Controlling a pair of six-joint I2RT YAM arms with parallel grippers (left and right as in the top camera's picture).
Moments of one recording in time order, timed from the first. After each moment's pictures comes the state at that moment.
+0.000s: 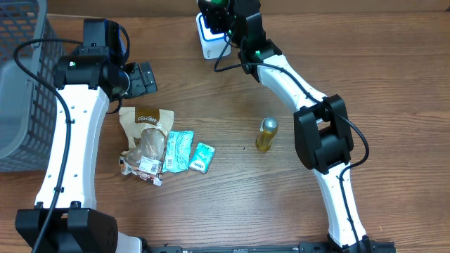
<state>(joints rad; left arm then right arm) -0.01 1.65 1.64 -1.13 -0.05 -0.31 0.43 2.46 2.06 0.22 -0.08 0.35</state>
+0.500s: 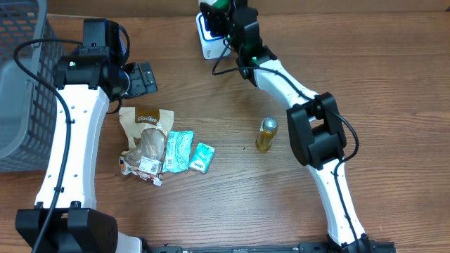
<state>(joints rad) -0.01 1.65 1.64 -1.13 -0.05 -0.31 0.43 2.55 2.06 0.33 -0.03 0.39</state>
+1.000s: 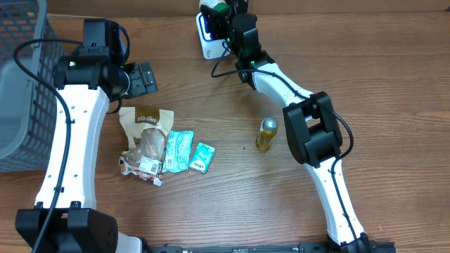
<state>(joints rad) -0.01 1.65 1.64 -1.13 -0.05 -0.31 0.43 2.59 2.06 0.43 -0.02 0.41</state>
